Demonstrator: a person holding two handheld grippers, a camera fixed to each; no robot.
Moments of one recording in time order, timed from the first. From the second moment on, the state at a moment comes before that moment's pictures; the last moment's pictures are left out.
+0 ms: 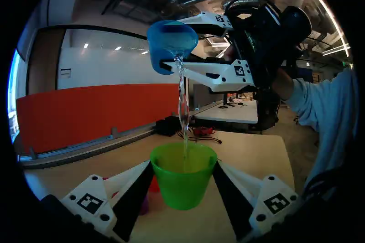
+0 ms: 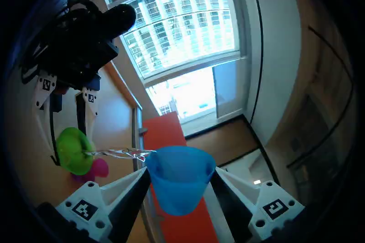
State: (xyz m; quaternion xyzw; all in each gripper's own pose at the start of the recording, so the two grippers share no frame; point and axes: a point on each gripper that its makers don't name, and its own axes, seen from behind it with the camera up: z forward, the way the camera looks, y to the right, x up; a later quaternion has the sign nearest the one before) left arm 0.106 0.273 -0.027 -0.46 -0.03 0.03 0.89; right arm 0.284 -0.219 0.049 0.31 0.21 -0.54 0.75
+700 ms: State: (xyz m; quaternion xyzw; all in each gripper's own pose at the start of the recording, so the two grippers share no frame) left arm 0.106 0.275 -0.028 -0.46 -0.03 0.03 0.89; right arm 0.300 -0.222 0.052 0.29 0.23 -0.58 0.72
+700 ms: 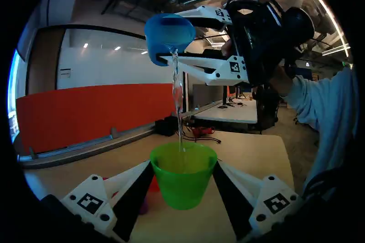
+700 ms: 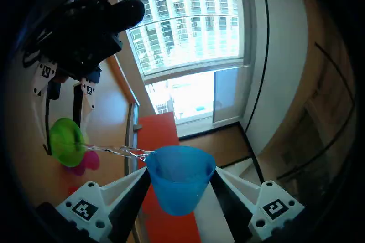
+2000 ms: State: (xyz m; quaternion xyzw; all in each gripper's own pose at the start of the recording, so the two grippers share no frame) left arm 0.109 0.280 -0.031 -0.47 -0.02 0.03 0.88; right arm 0.331 -0.226 0.054 0.26 0.27 -0.65 0.66
